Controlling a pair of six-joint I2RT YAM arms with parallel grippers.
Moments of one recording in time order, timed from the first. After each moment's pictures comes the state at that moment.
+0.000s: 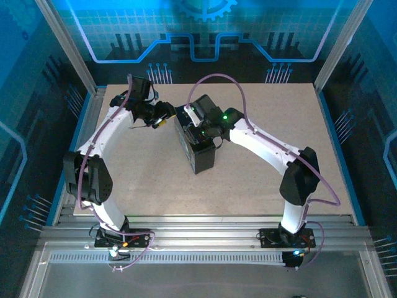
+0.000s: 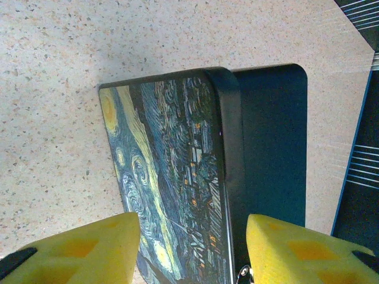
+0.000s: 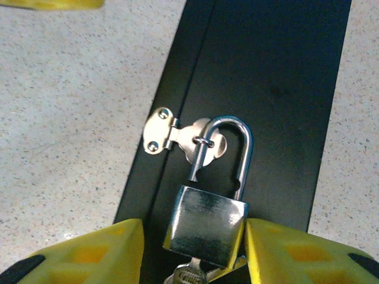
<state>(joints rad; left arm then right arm) -0.17 1.71 1.56 -0.81 0.39 -0.72 0.76 1.83 1.71 -0.82 0.06 0.09</state>
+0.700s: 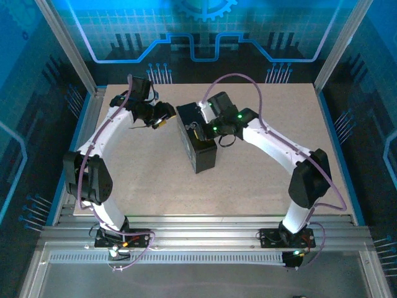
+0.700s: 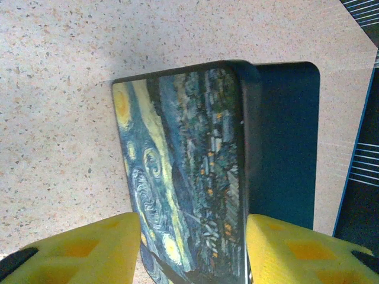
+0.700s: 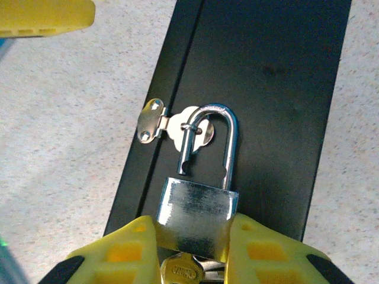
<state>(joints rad) -0.17 1.71 1.56 -0.81 0.39 -0.71 0.62 1.73 1.54 -0.67 -0.23 0.20</state>
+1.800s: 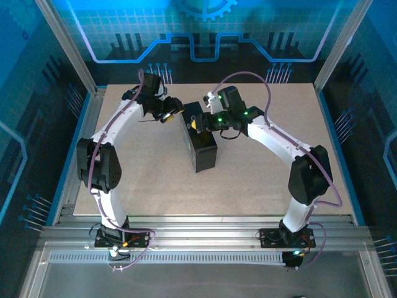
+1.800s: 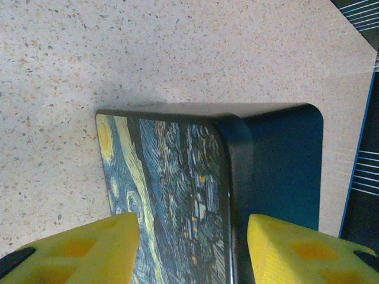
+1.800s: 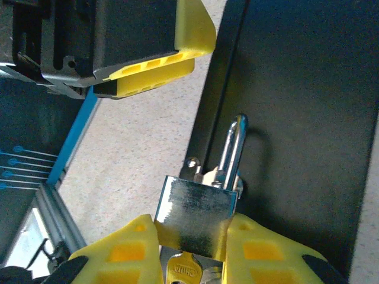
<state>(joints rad) -0.21 1.89 1.69 -0.76 0.37 -0.72 0.54 1.76 1.52 -0.49 -0.47 0.38</state>
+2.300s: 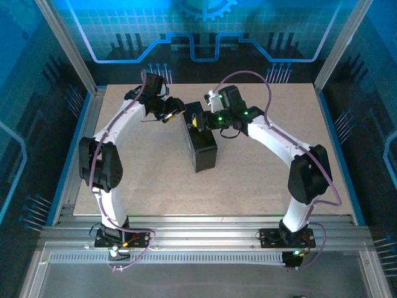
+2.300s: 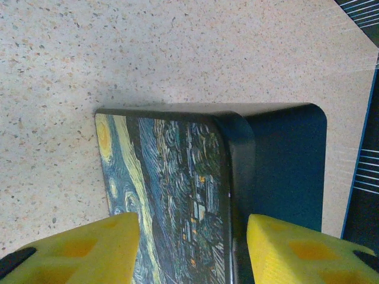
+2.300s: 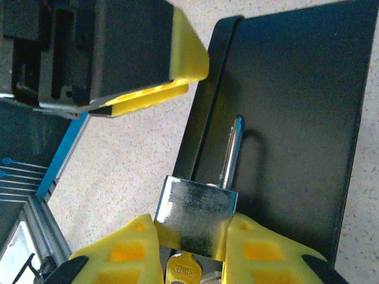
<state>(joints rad) -0.22 1.89 1.70 -0.76 0.37 -0.72 0.52 1.76 1.50 -0.42 -0.45 0.40</state>
